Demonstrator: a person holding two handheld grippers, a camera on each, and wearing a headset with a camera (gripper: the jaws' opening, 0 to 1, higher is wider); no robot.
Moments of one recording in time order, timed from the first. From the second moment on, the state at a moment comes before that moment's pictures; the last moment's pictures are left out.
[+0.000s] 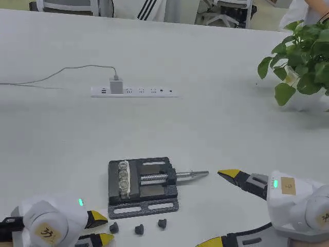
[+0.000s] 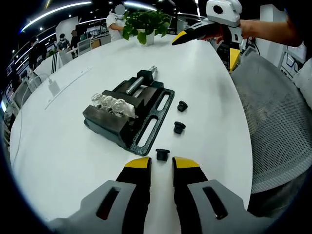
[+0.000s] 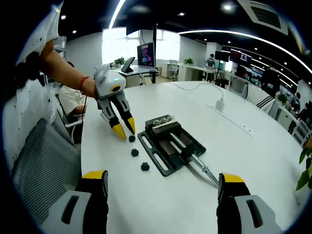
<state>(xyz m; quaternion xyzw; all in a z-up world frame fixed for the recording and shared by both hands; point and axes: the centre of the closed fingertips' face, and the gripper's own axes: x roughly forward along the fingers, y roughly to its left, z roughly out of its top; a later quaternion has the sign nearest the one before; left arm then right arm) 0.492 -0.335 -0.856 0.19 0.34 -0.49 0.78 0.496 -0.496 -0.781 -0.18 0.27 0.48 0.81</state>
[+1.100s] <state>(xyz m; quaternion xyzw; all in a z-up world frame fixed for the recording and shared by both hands) 0.493 -0.338 -0.863 0.20 0.35 -0.50 0.77 0.495 -0.495 -0.783 -0.18 0.27 0.49 0.81</state>
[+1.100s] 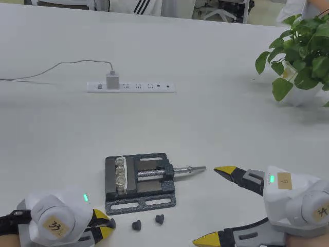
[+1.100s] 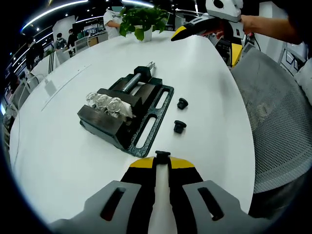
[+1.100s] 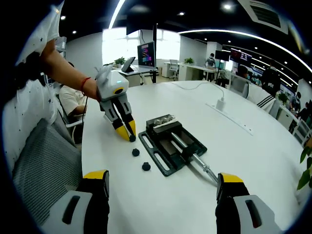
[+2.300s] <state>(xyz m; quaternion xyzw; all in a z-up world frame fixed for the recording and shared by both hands) 0.483 -0.382 -0.732 0.12 0.23 -0.53 0.81 0.488 -0.406 -0.690 -0.17 0.21 0.59 0.76</state>
